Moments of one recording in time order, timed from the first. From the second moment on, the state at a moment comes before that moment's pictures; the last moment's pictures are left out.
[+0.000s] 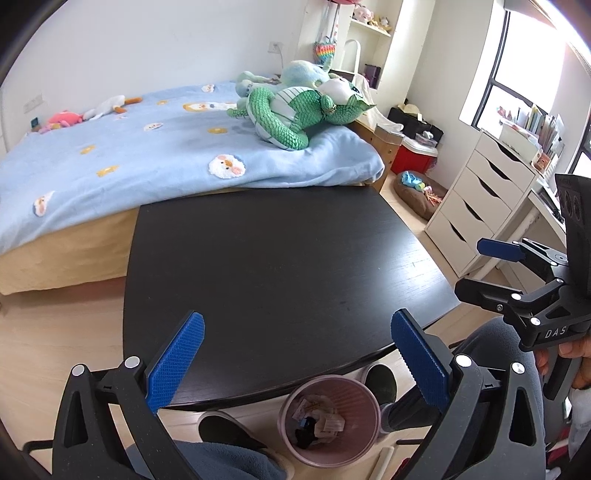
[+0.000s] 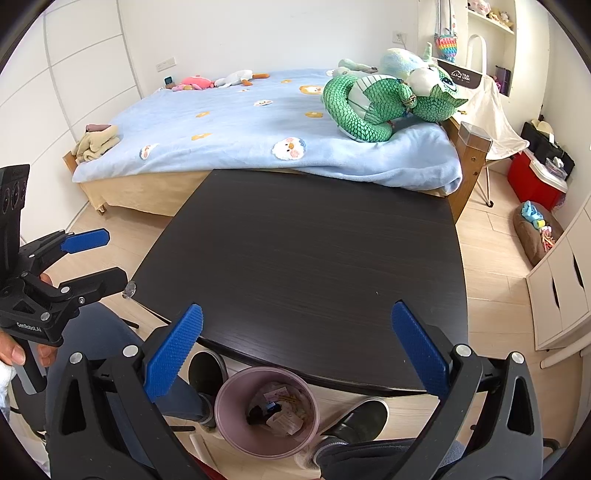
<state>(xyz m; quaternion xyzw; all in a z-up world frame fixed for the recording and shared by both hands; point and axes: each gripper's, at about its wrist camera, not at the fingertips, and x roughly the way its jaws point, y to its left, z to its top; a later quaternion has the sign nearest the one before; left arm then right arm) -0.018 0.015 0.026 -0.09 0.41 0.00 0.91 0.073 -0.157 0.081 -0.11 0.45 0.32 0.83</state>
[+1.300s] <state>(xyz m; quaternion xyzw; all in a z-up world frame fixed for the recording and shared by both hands) -0.014 0.012 0.020 -0.10 0.41 0.00 0.90 0.073 -0.161 0.075 -0.11 0.45 0.32 0.82</state>
